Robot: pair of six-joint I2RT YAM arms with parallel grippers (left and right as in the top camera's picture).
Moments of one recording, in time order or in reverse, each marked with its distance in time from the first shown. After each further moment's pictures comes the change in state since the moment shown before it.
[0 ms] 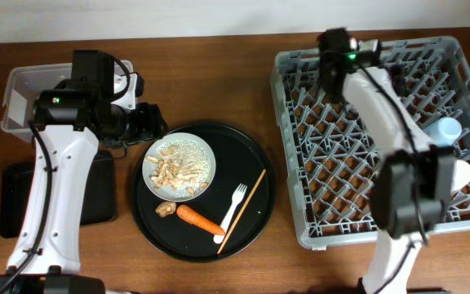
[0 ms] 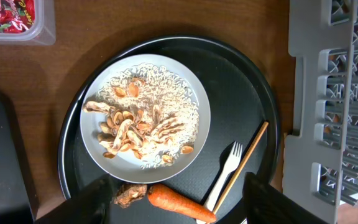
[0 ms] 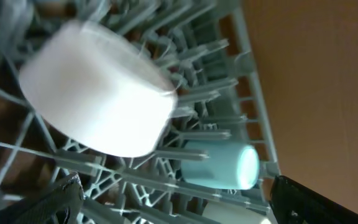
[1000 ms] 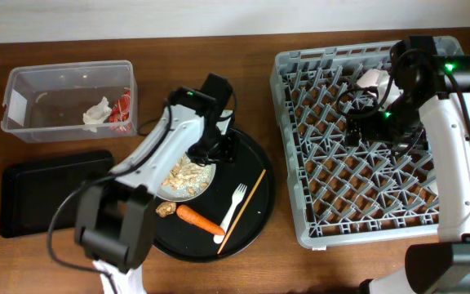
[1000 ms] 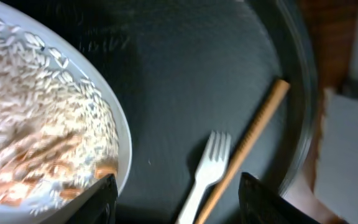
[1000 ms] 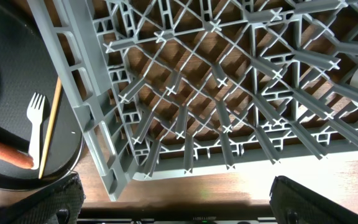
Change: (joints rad) left arm -0.409 0.396 -0.014 0.103 -0.068 -0.107; right arm -0.163 -0.357 0.004 -0.618 -0.960 -0.092
